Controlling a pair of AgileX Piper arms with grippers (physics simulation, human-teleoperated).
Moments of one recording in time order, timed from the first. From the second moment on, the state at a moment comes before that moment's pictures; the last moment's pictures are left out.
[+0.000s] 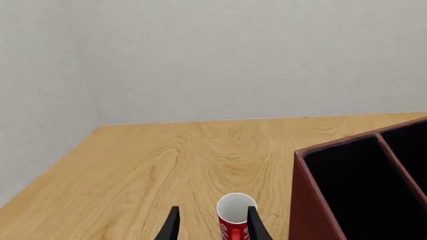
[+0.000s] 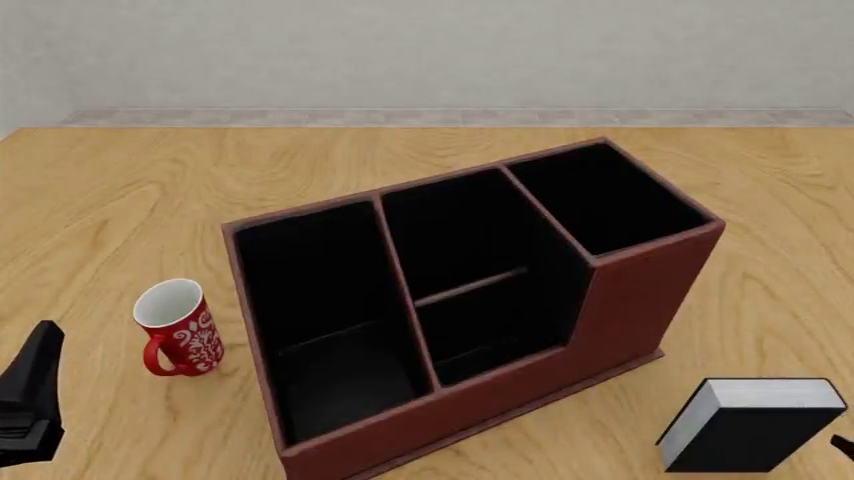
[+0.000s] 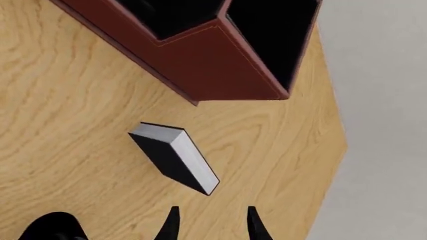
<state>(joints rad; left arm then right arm) 0.08 0.00 -0.10 0.09 0.09 -0.02 0.39 -0.72 1.16 -1.12</state>
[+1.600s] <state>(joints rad) 0.10 0.00 -0.11 0.10 0.10 -0.01 0.66 -0.52 0.91 -1.15</state>
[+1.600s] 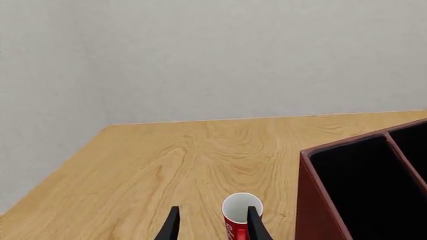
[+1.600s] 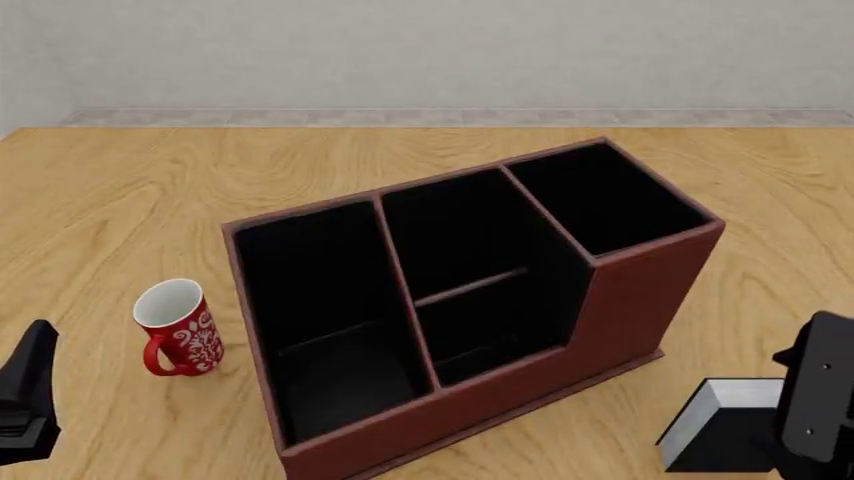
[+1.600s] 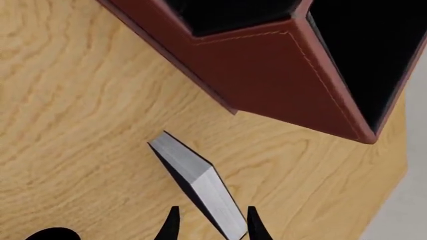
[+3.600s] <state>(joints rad) 0.12 0.00 -0.08 0.08 0.11 0.06 0.82 -0.47 0.82 -1.09</state>
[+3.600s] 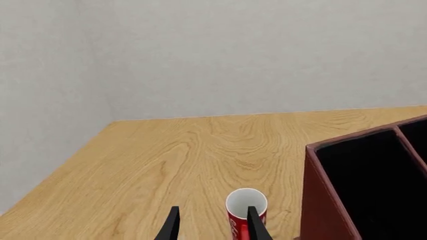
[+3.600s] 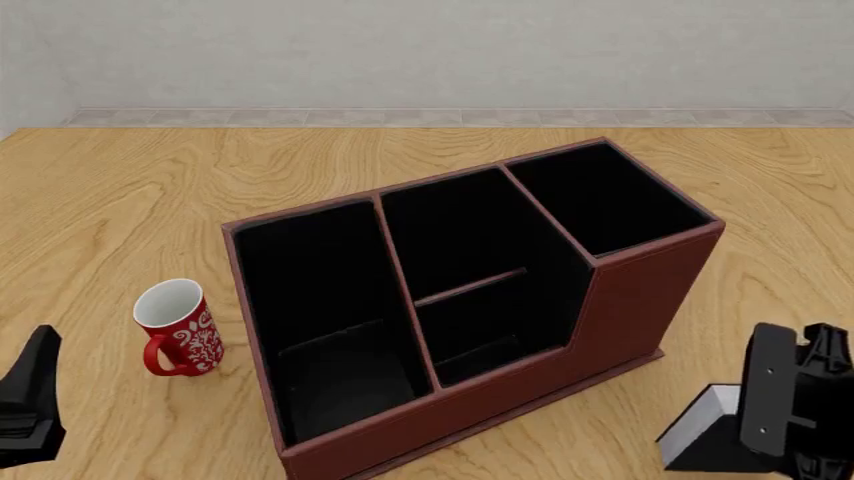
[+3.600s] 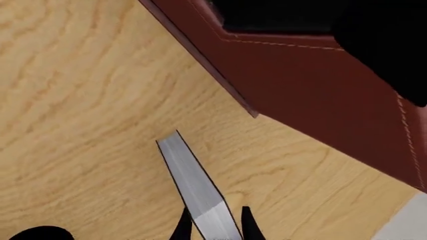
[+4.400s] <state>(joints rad) 0.12 0.00 -0.09 0.10 0.12 0.29 0.68 -0.57 1.19 -0.75</state>
